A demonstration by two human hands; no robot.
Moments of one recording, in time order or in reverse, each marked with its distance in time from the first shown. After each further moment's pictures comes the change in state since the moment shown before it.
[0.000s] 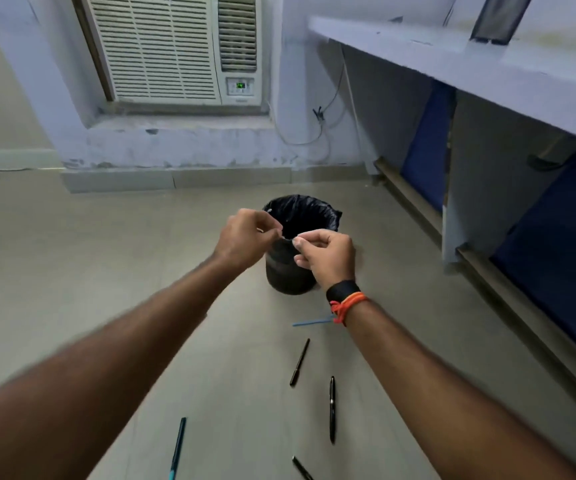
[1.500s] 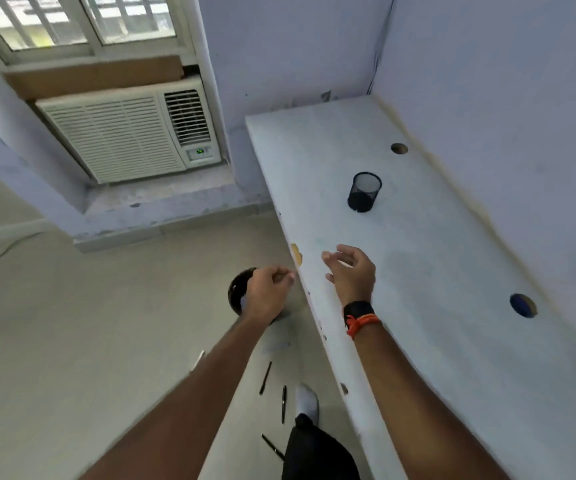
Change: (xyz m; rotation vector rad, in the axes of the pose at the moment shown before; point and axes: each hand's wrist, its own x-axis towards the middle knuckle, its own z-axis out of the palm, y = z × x) left_hand 0.194 0.474 -0.146 -0.228 -0.235 -0.464; right_hand 0.164 -0.491 -0.236 0.044 0.301 0.337
